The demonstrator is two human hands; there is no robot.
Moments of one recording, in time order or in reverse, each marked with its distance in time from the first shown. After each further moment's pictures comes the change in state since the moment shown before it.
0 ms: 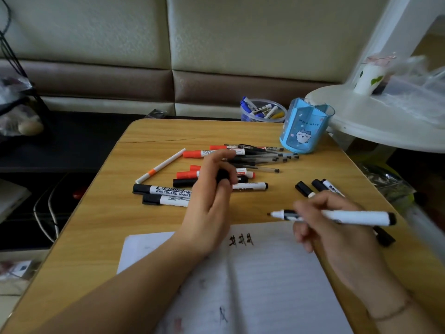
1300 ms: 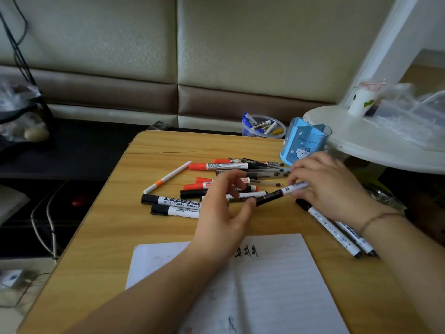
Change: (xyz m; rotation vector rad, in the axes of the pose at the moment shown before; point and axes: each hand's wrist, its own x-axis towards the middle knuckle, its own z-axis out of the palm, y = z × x) left_hand -0.002 0.003 0.005 0.170 0.111 -0.061; right_hand 0.098 -0.019 -0.028 -1.506 -0.233 -0.292
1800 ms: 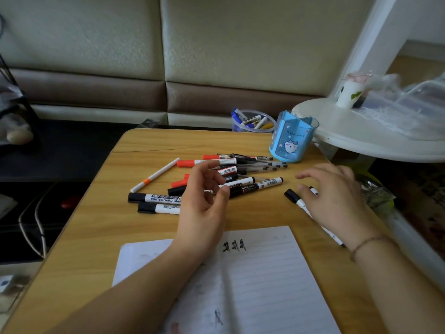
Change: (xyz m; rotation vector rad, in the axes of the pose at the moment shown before) left_hand 0.002 -0.003 0.001 -0.234 0.070 -0.049; right_hand -0.036 -0.008 0.014 0.241 0.191 0.466
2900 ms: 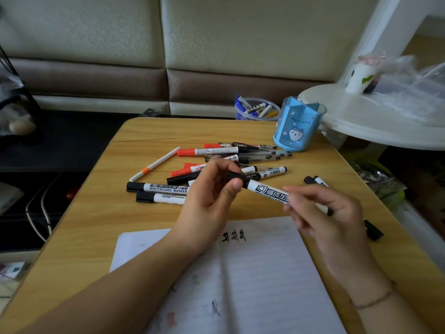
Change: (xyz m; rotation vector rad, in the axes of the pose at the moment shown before) left_hand -0.002 -0.005 0.000 -0.127 -0.267 0.072; right_hand -0.066 -0.024 0.002 1.173 -0.077 -0.073
